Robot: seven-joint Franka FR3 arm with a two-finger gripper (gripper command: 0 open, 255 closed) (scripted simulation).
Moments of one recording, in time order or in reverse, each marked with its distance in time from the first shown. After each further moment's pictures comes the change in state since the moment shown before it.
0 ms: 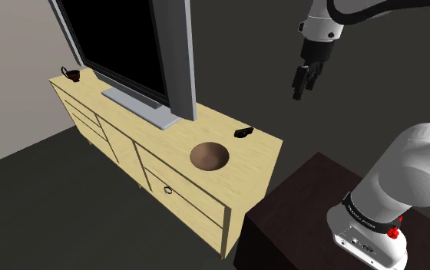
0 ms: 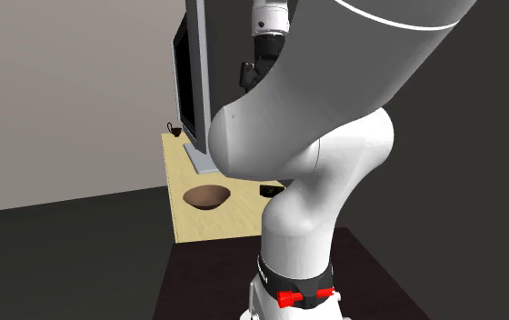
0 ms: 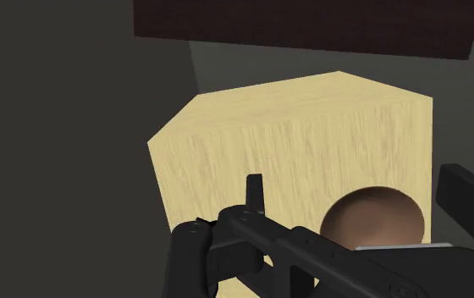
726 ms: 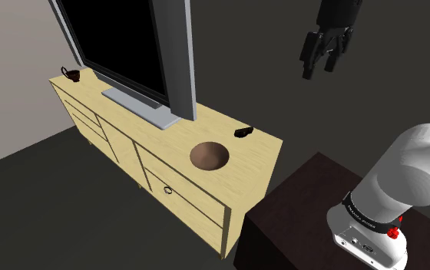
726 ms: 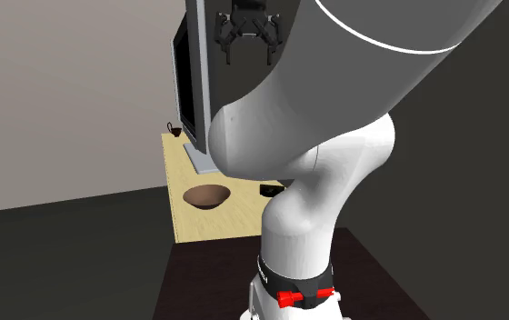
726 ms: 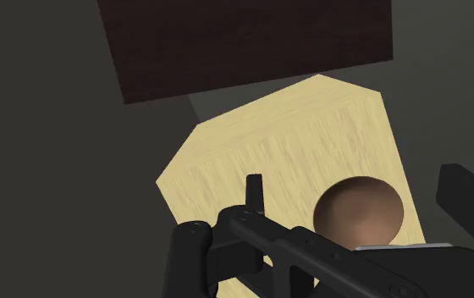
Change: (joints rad) arm -0.028 -0.079 0.142 0.206 0.119 -0.306 0.305
